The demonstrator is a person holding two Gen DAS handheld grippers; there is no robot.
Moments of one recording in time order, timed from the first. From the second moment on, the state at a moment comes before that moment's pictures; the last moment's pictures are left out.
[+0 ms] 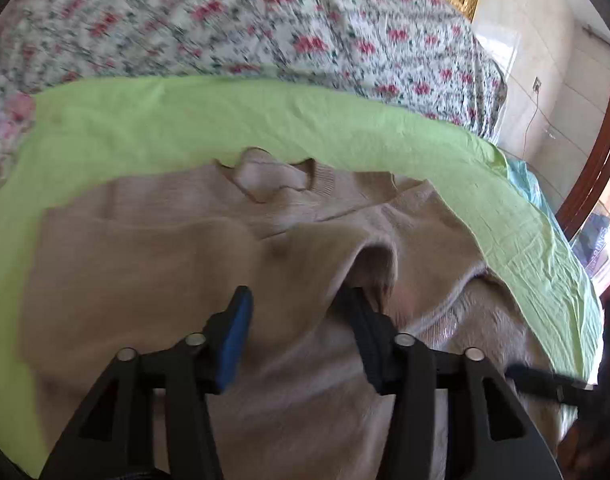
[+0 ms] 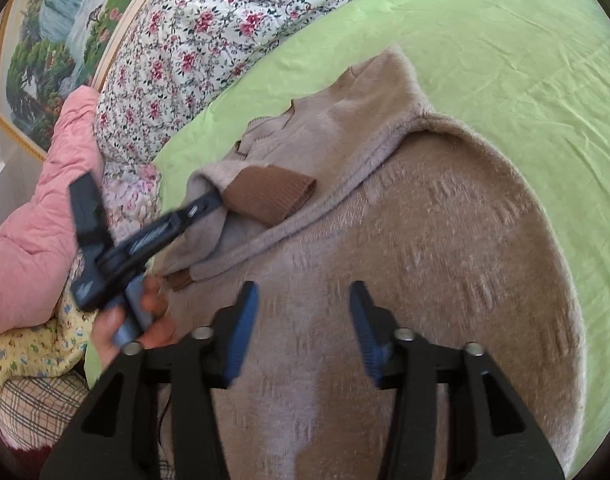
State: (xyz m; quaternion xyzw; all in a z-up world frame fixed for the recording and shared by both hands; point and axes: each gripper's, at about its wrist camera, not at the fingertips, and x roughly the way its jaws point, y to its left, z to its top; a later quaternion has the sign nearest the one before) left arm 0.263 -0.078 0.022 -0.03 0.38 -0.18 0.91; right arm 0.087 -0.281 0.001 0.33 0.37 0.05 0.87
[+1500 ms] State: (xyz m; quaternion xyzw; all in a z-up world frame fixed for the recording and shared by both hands) left arm 0.251 0.102 -0.026 -0.15 0.39 0.11 0.90; right arm 0.173 -0.270 0.005 -0.06 0.38 -0.01 0.92
